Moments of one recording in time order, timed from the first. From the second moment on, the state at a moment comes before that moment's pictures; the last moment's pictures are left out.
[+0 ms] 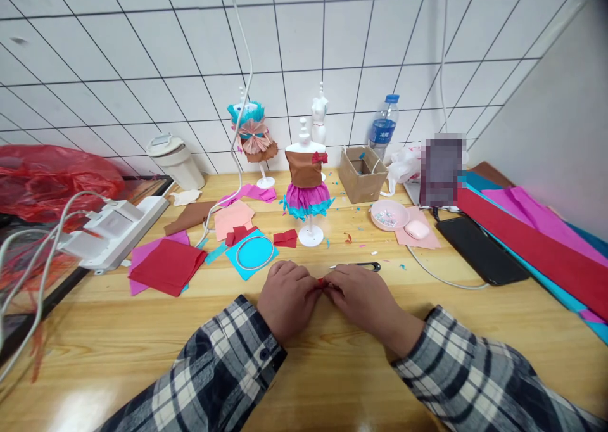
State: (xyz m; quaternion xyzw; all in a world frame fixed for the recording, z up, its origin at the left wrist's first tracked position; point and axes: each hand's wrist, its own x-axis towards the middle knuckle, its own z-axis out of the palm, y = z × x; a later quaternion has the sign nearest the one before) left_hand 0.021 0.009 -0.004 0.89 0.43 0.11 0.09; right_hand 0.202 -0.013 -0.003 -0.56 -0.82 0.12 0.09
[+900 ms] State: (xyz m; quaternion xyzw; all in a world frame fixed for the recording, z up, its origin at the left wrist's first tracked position) left_hand 0.021 0.010 -0.005 0.89 0.43 0.13 0.09; right_hand 0.201 -0.012 -0.002 -0.57 -0.81 0.13 0.07
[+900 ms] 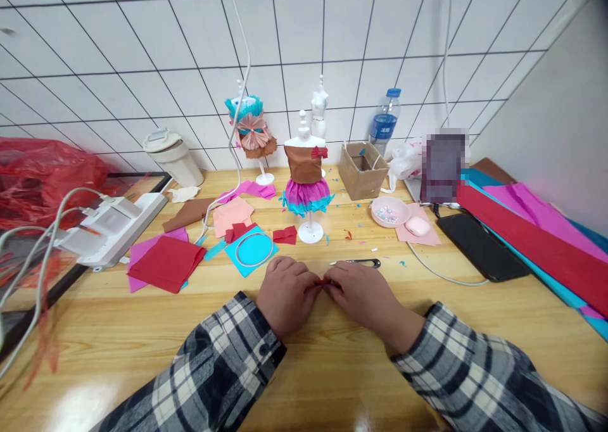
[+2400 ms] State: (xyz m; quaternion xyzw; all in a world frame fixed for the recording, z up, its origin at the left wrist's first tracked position) left_hand 0.021 0.003 0.003 0.87 0.44 0.20 0.06; right_hand 0.200 -0.015 -0.011 -0.51 -0.85 0.04 0.09
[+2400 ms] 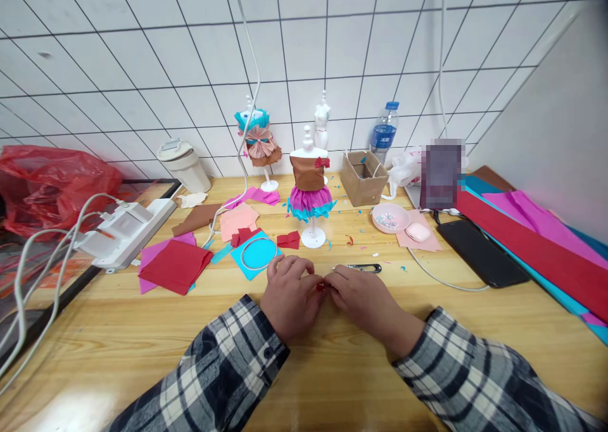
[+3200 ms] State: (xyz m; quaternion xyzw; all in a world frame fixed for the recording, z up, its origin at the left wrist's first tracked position) left_hand 0.024 0.000 0.007 0.87 0.46 0.19 0.06; right_hand 0.203 -0.018 -0.007 -0.50 -0.86 0.05 0.11
